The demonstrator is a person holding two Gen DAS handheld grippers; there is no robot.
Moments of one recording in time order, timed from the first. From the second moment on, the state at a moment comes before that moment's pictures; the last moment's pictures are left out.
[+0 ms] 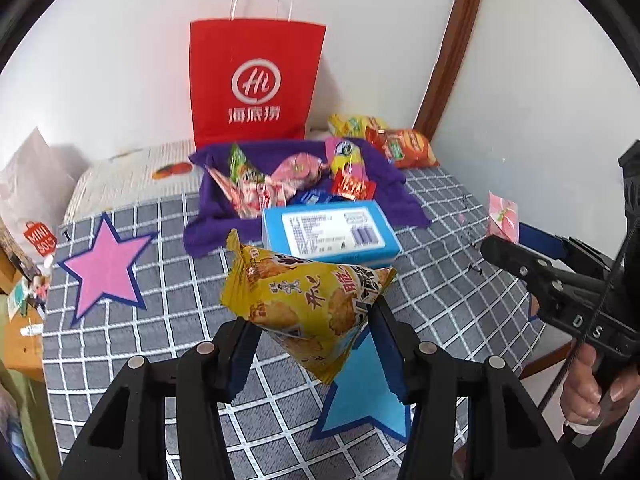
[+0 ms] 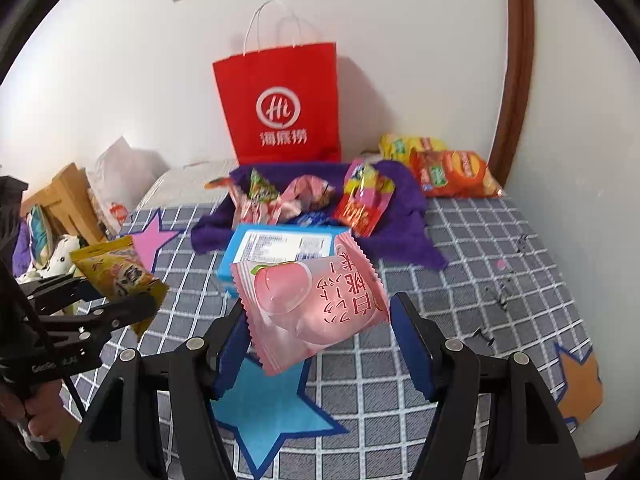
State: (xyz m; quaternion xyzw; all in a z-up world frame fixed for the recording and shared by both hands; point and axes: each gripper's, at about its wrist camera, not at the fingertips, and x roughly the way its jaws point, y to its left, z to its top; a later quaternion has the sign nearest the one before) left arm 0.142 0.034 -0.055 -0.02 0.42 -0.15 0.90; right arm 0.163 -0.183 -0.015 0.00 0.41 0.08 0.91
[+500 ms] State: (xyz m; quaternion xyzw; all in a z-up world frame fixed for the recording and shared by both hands) left arm 0.139 0.034 -0.024 -0.02 0.39 -0.15 0.91; right arm 0.173 -0.181 0.020 0.01 0.38 0.08 0.92
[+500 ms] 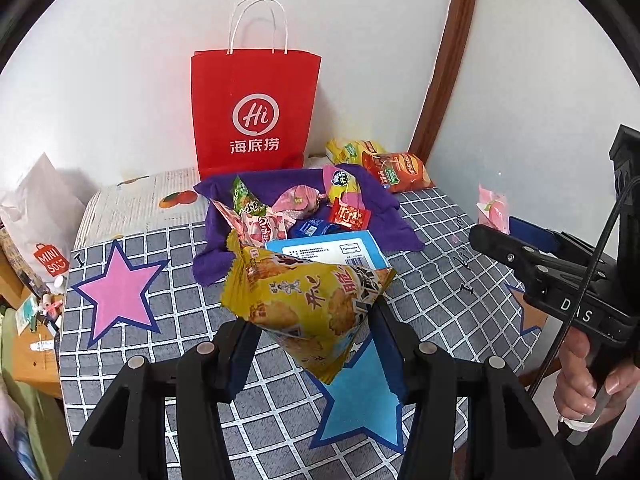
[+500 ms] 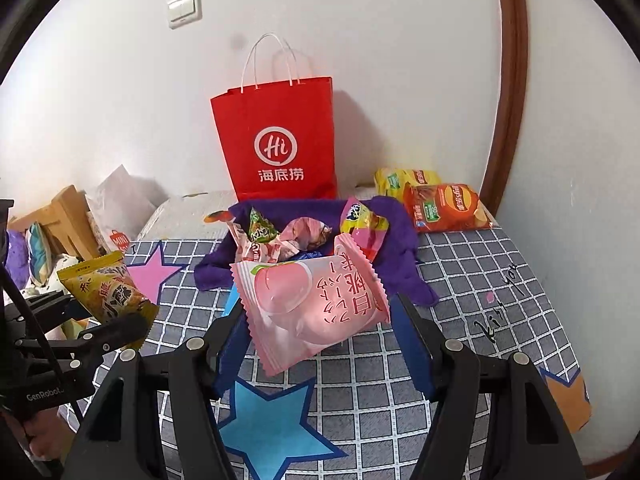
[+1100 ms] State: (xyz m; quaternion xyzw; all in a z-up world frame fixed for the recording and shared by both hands) left arm 0.149 0.043 -0.036 -0.03 0.41 -0.15 0.90; right arm 0.186 -0.182 -0.008 0.02 0.42 0.10 0.90
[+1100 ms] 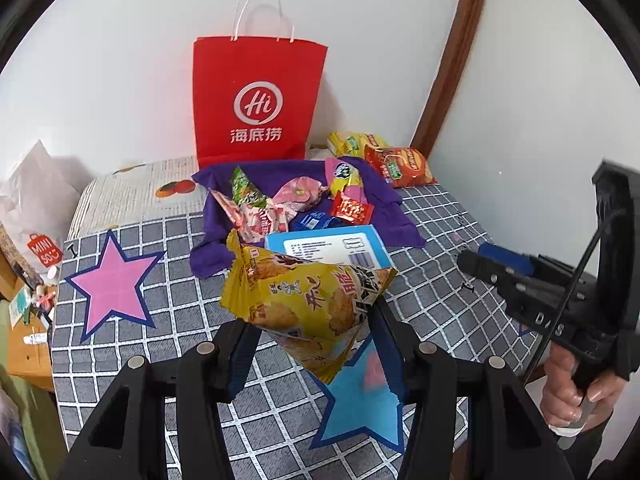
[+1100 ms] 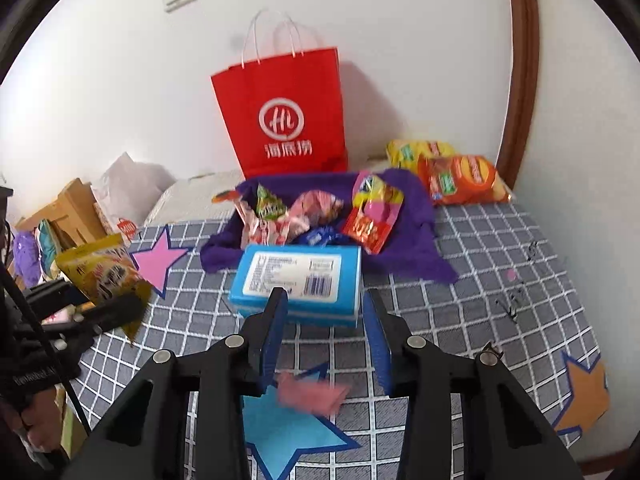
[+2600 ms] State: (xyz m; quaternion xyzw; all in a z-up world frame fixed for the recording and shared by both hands) left arm 0.160 0.078 -0.088 -0.07 0.45 -0.13 0.88; right arm 0.147 -0.139 -0.165 -0.10 0.54 0.18 0.82
